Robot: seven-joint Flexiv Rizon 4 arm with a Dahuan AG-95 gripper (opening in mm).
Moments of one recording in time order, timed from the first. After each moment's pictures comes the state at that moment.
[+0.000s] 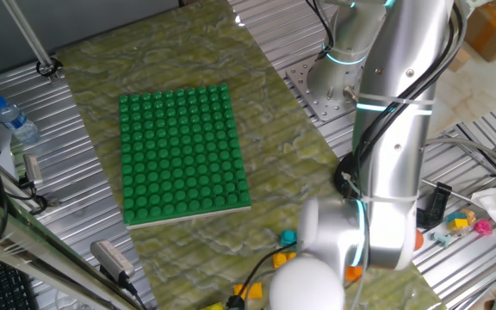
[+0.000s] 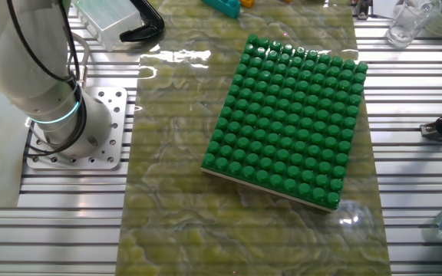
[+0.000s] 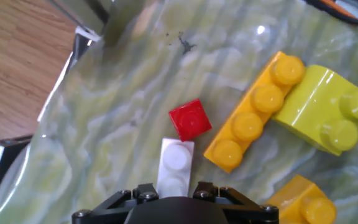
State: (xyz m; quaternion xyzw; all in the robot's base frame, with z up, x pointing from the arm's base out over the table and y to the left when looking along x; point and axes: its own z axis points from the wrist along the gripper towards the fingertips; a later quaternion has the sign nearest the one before) arm 0.510 0.538 0.038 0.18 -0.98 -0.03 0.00
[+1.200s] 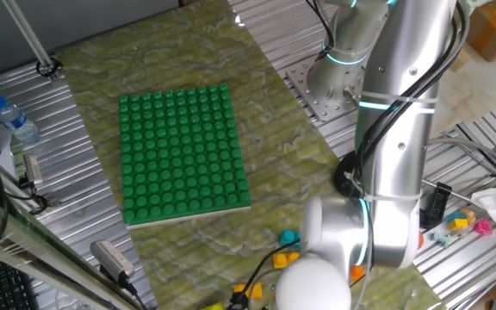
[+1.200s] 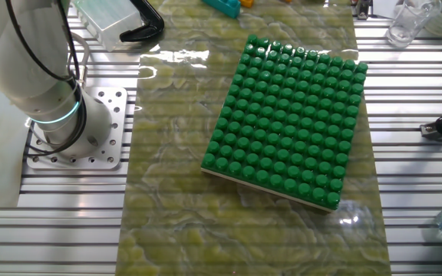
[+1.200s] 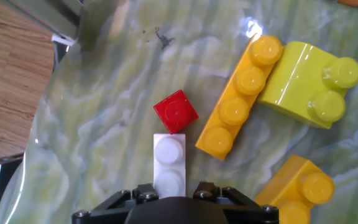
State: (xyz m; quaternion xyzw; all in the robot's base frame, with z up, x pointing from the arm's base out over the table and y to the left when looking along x) arm 0.509 0.537 0.038 0.16 -0.99 -0.02 0.00
